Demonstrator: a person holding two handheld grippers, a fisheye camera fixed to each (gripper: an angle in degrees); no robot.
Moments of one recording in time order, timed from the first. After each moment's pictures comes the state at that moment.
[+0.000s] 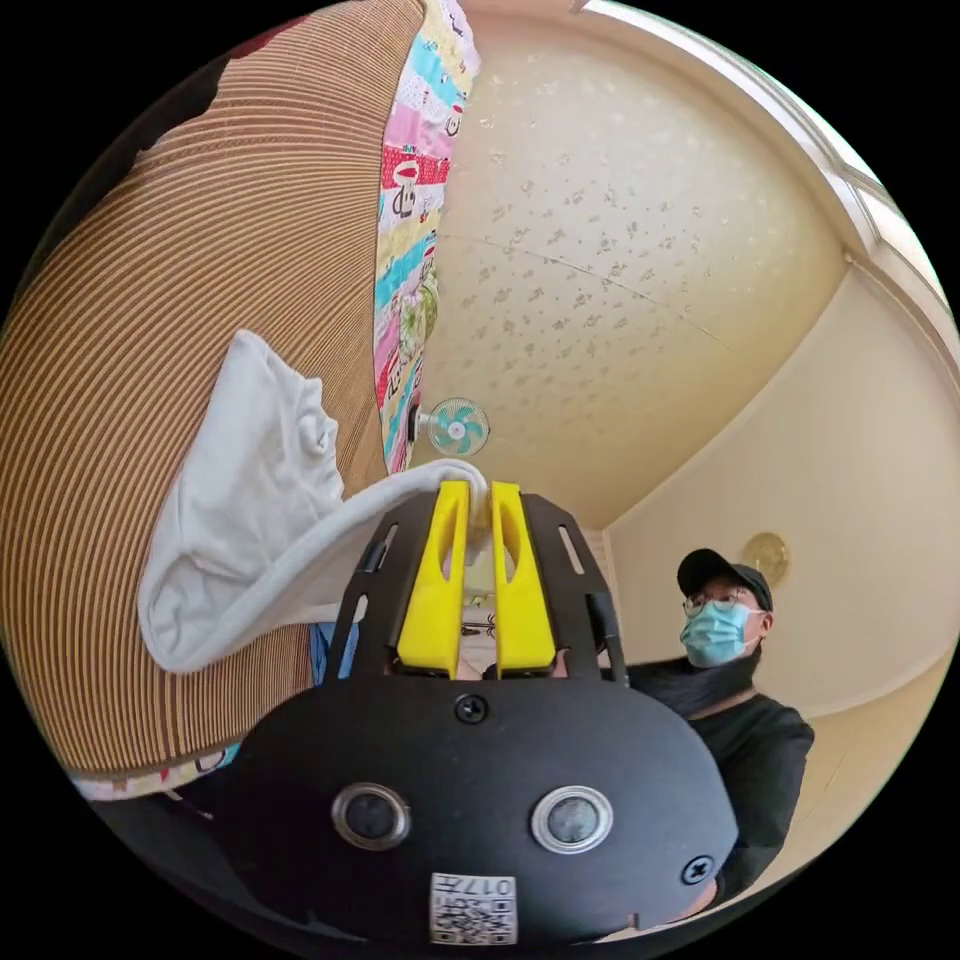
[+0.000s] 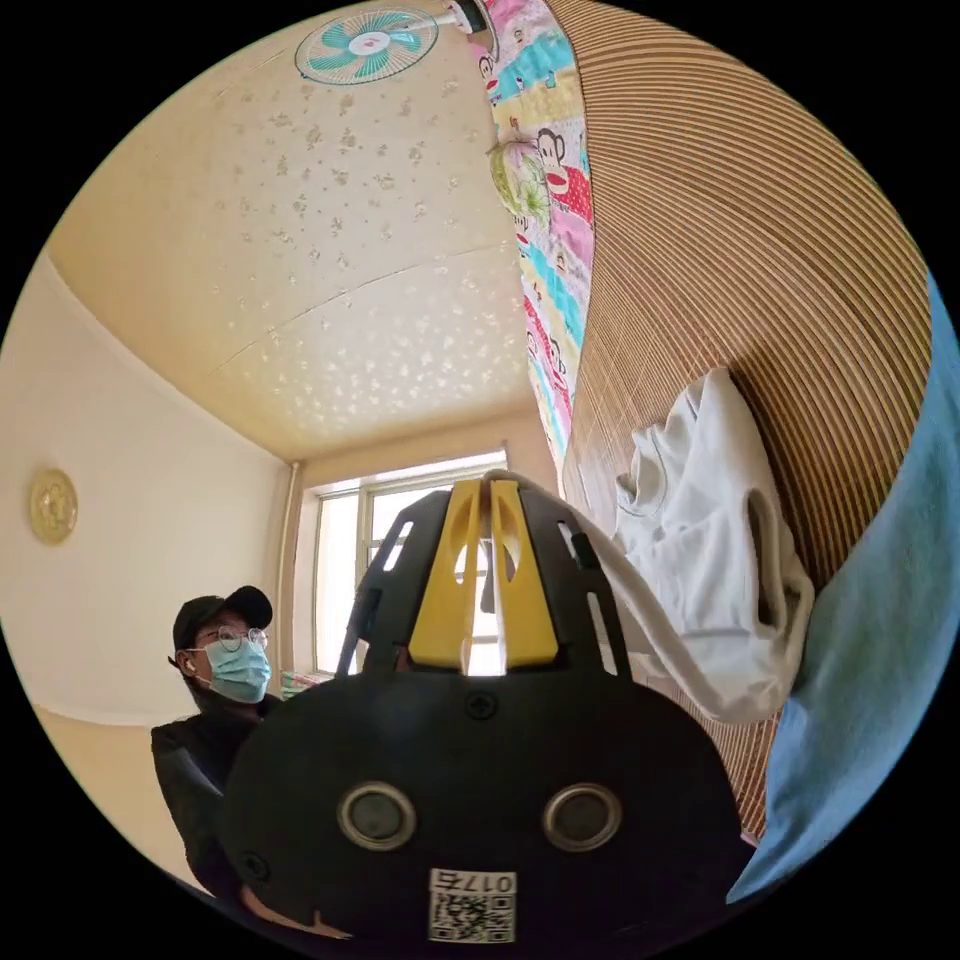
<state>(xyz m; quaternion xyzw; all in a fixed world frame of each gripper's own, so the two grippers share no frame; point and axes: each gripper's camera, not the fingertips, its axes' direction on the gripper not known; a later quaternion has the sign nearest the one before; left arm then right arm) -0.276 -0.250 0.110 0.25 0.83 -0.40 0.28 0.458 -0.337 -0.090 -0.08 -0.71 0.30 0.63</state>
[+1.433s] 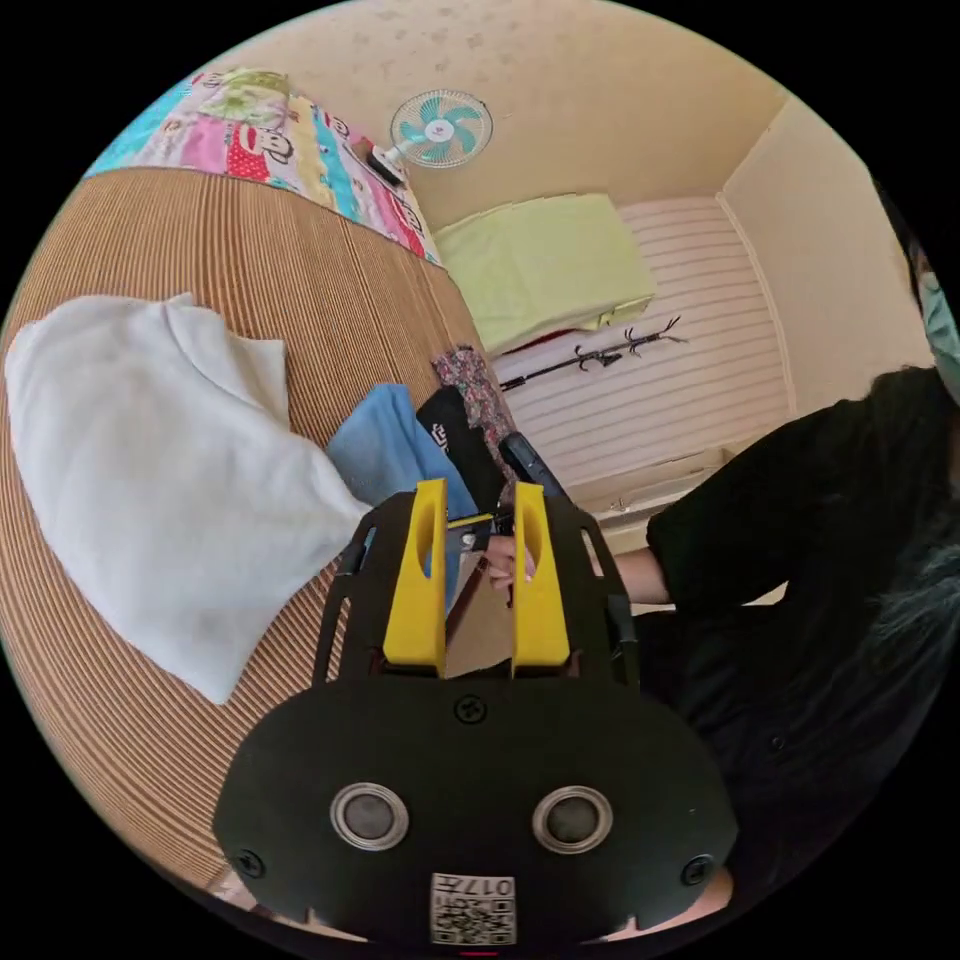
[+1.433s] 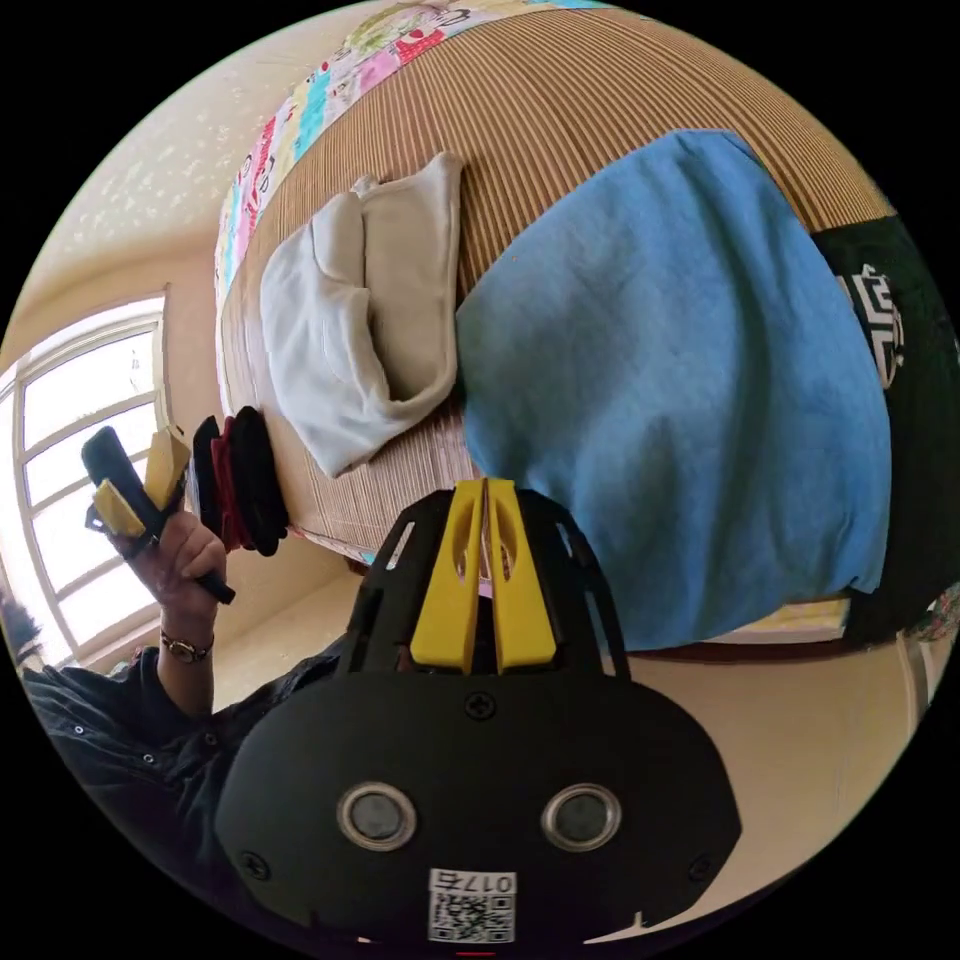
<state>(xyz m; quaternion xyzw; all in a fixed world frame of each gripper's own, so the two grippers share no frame) -0.037 -0.425 -0.151 0.22 0.75 -0.13 0.61 0.507 -0.155 -0.068 -0.39 -0.42 0.04 0.82</state>
